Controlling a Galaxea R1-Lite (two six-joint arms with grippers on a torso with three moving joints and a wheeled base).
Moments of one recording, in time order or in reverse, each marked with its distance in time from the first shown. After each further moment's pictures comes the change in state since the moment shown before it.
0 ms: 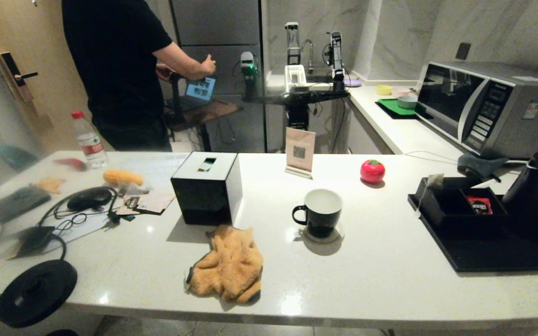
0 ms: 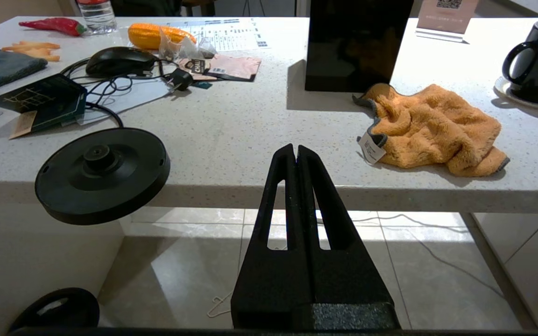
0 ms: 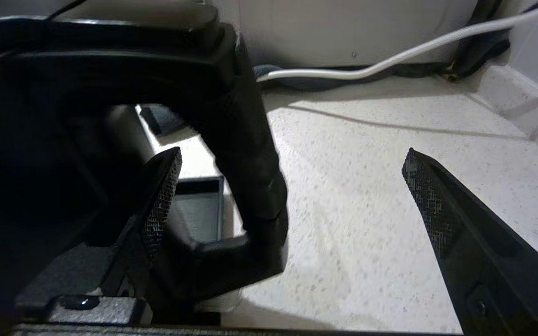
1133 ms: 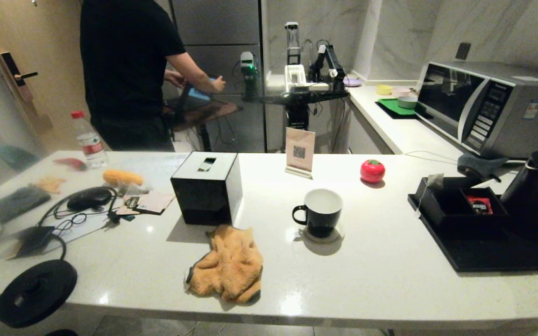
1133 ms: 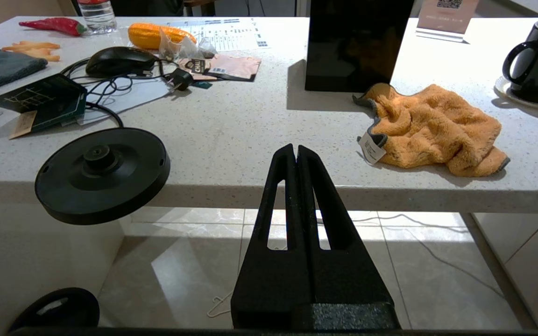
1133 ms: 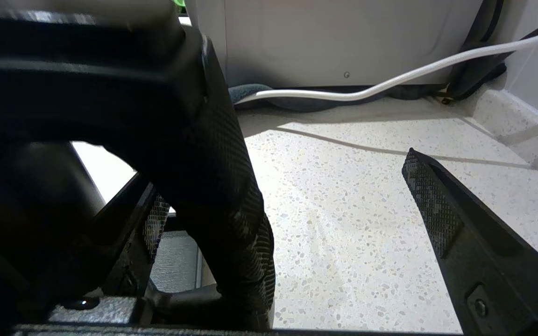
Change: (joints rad) left arm 0.000 0.000 0.000 0.000 0.000 0.000; right arm 0.065 0.109 -0.170 0.002 -0.091 0.003
